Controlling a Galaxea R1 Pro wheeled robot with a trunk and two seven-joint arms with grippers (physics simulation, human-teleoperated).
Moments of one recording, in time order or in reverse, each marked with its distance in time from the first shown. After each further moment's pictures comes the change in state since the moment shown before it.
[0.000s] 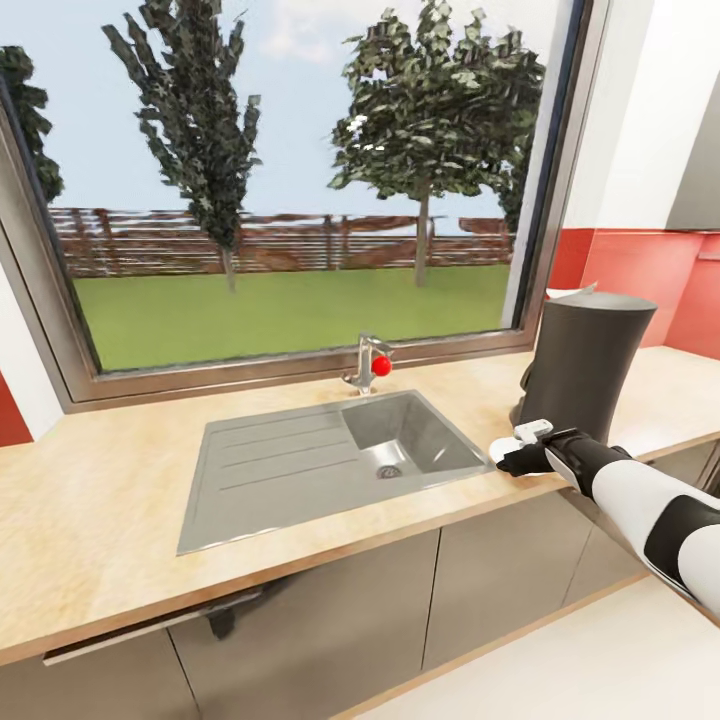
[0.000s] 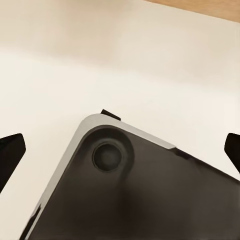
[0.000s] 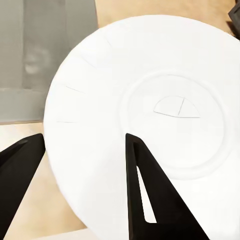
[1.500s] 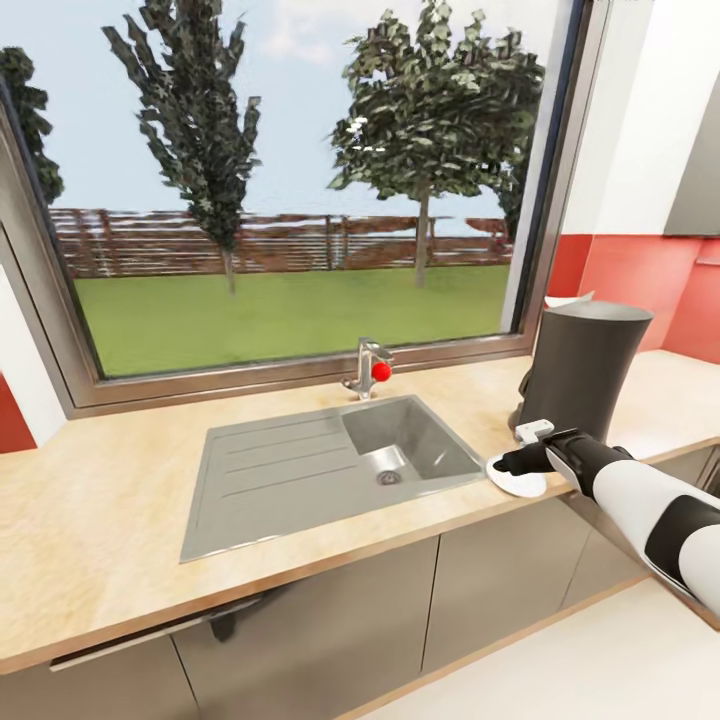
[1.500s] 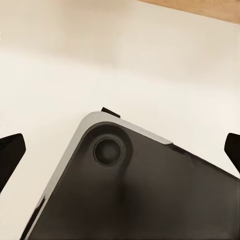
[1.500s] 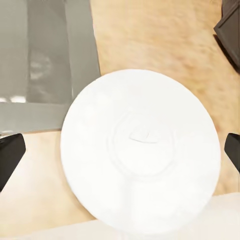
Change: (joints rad) left arm 0.000 0.000 -0.001 0.000 0.000 0.008 0.000; right arm 0.000 -0.002 -0.022 0.000 0.000 0.003 -0.001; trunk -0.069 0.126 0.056
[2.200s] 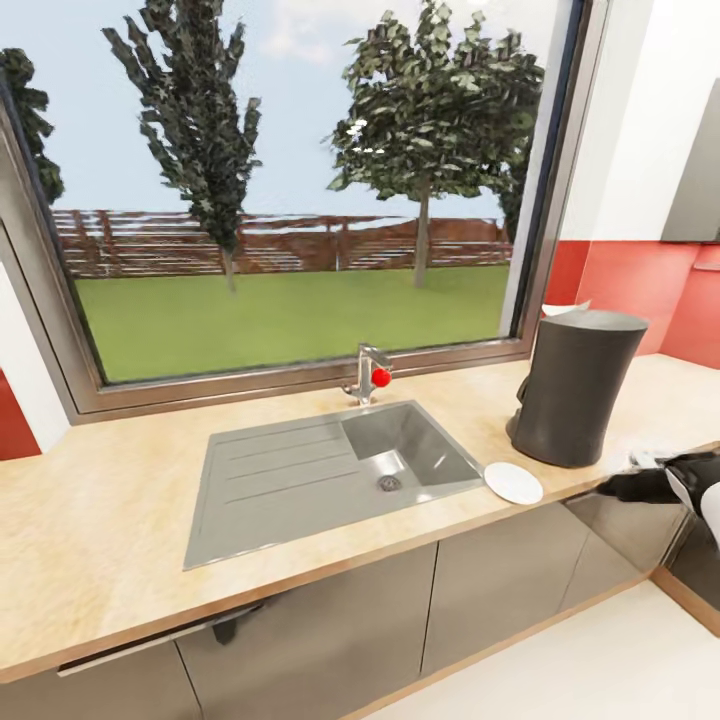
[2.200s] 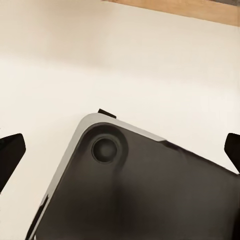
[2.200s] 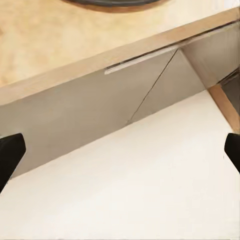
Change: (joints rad) left arm 0.000 0.005 -0.009 -0.006 -0.026 0.000 -0.013; right arm -0.001 -0.226 -0.006 -0.188 -0.055 0.006 0.122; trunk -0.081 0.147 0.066
